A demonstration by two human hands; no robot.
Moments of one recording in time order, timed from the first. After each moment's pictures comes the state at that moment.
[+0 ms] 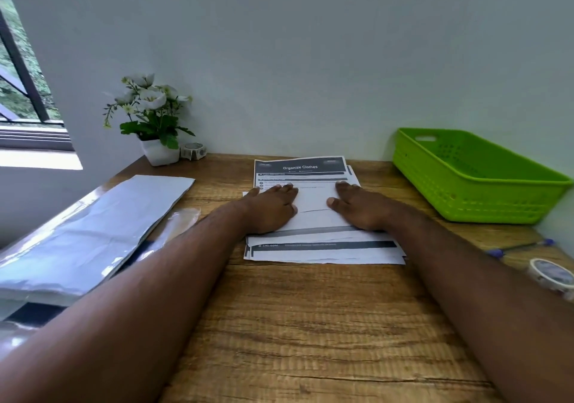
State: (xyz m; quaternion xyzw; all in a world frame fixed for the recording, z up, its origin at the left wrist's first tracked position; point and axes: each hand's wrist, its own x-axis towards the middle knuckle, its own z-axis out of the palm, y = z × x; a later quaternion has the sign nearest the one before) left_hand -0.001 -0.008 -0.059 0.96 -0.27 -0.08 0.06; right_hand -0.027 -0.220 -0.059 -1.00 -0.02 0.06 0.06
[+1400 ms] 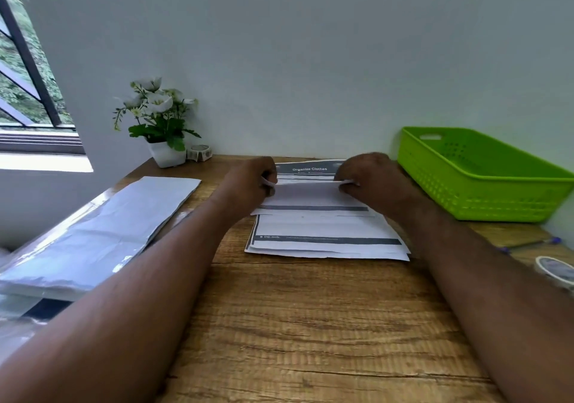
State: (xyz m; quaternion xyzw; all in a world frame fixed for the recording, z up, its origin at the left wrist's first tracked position) left_hand -0.003 0.023 -0.044 0.91 -0.22 0.14 0.33; right_hand -0.021 -0.230 -0.039 -0.93 -0.21 -0.31 0.03
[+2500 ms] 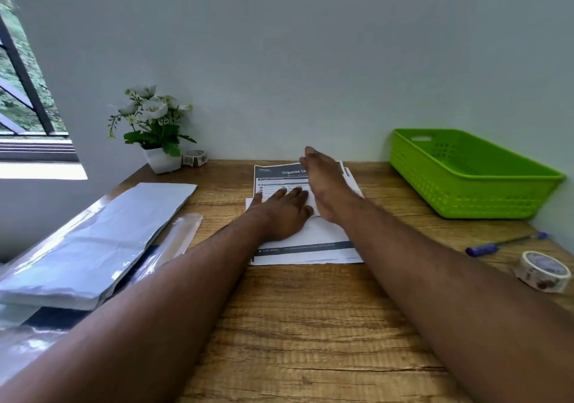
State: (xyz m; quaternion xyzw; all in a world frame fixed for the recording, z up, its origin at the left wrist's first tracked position) left_hand -0.007 -0.029 -0.067 0.96 -0.25 -0.05 0.05; right_hand -0.003 -0.138 -0.042 -0.71 0.04 -0.12 0.69
